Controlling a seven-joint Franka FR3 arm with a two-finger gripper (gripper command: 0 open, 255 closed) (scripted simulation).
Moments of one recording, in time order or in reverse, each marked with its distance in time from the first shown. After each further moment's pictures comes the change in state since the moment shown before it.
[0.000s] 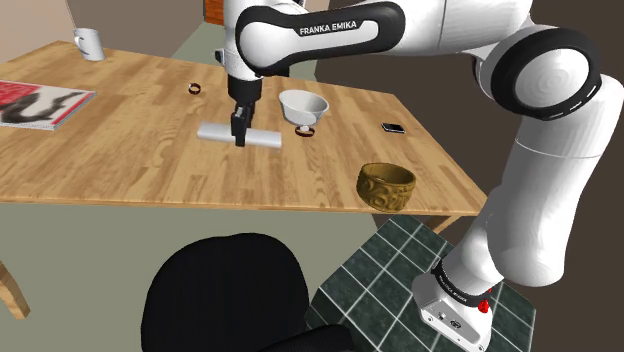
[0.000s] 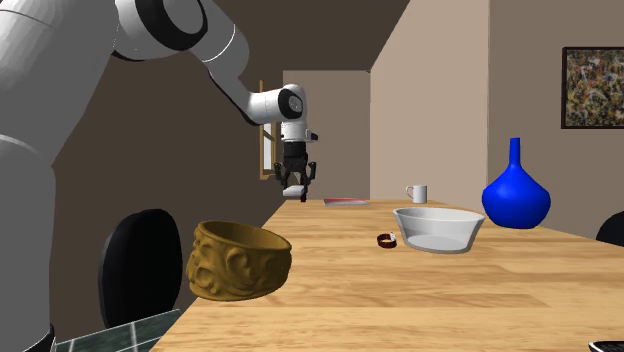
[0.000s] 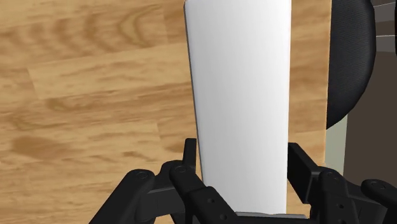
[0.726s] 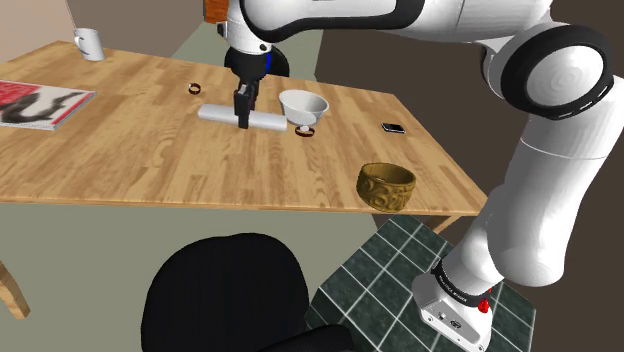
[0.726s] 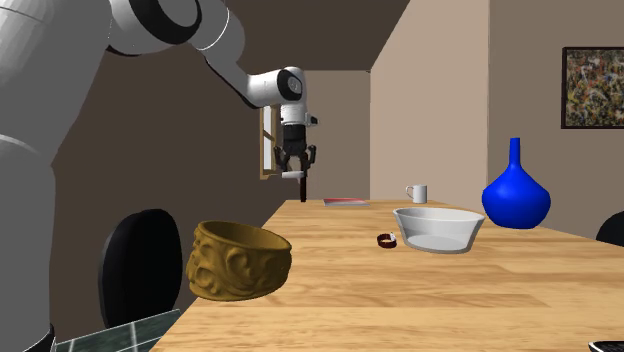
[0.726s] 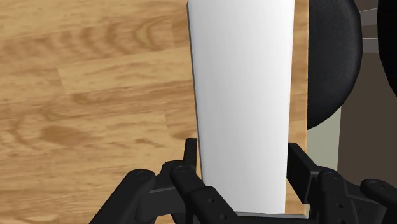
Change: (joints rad) arm -0.003 -0.036 0.001 0.086 0.008 -0.121 -0.010
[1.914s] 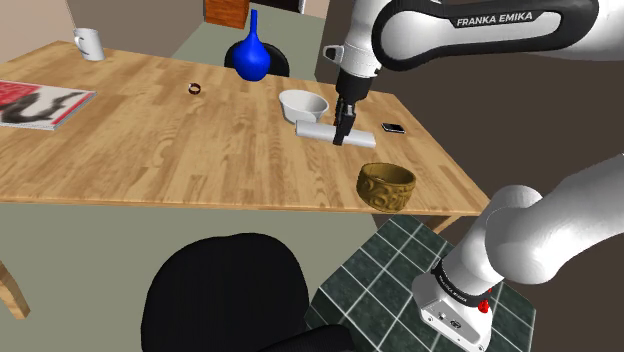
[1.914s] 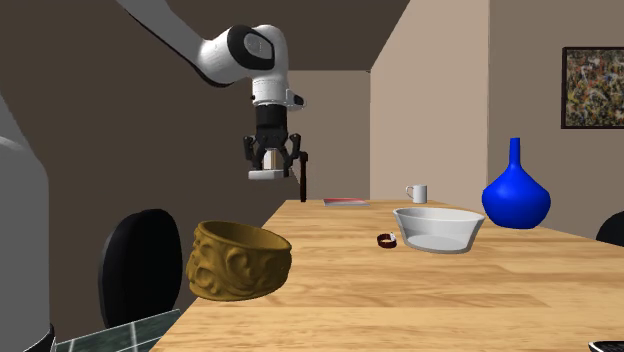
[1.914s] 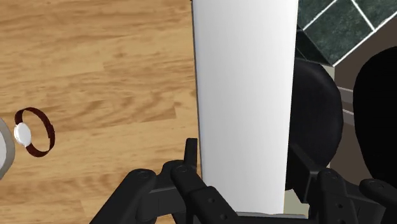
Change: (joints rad) arm -0.107 -0.673 -0.103 -0.781 0.065 0.115 -0.221
